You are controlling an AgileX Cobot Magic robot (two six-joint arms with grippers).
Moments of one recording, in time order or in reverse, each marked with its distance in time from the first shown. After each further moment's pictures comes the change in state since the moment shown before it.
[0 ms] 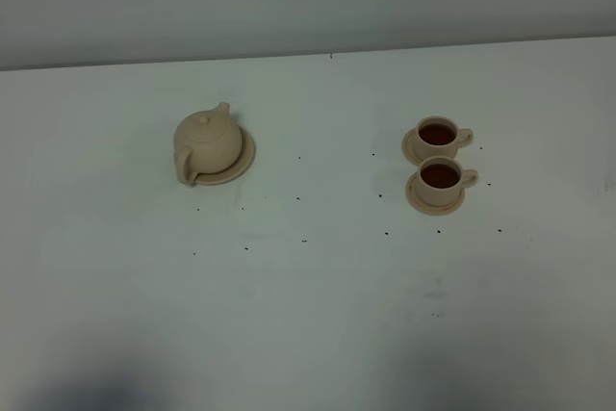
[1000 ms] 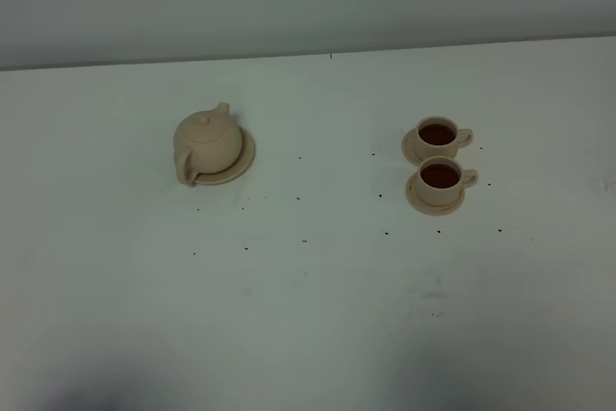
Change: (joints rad) left arm -0.101 -0.123 0.058 0.007 -0.147 0.099; right arm 0.000 0.000 0.000 0.000 0.000 0.000
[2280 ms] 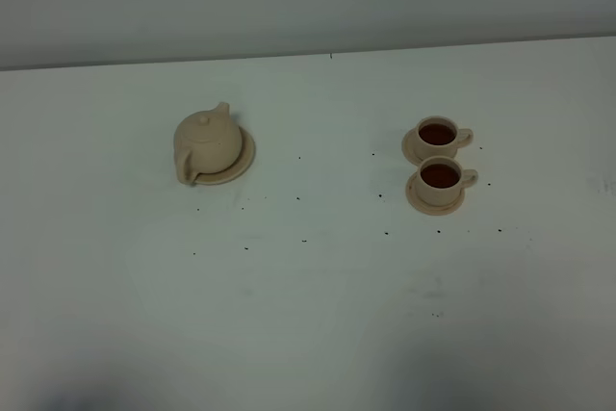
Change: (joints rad) left arm -0.089 -0.015 0.000 0.141 -0.003 0.019; right arm 0.000 0.000 0.000 0.000 0.000 0.000
